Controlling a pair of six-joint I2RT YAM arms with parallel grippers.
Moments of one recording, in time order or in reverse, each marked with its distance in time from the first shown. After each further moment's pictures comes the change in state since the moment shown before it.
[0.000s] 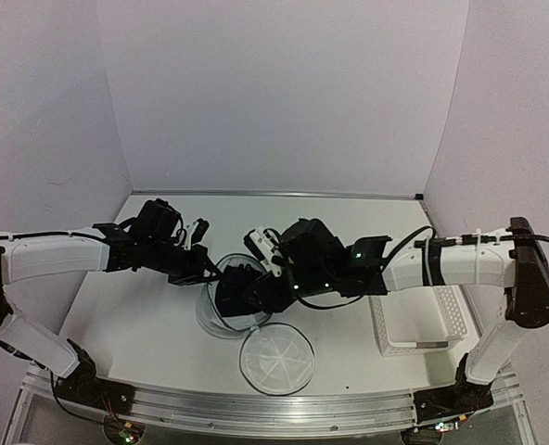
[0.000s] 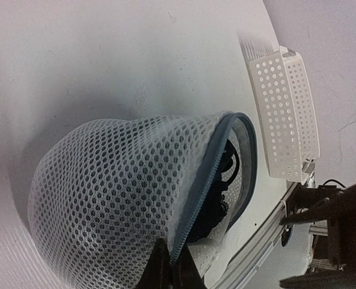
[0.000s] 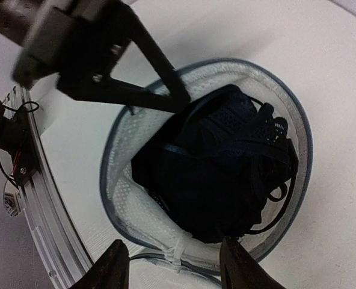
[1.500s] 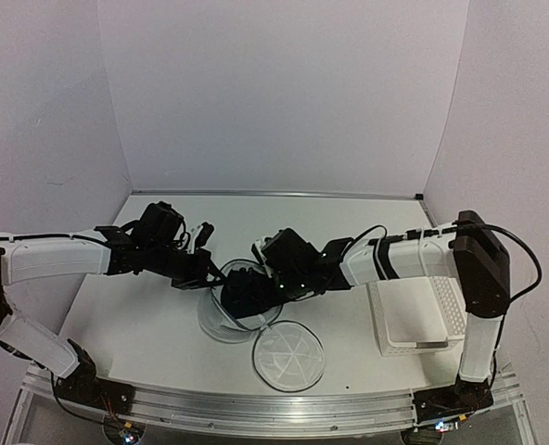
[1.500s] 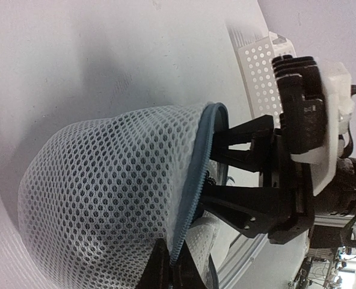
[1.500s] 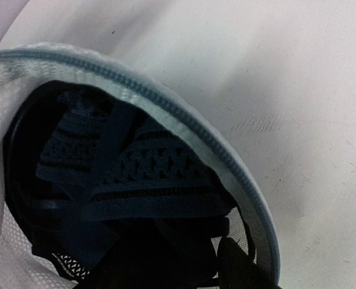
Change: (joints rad) left arm -0.034 -0.002 -0.013 0.019 0.031 -0.013; right arm -0.082 0.262 0.122 -0.066 0.069 0.189
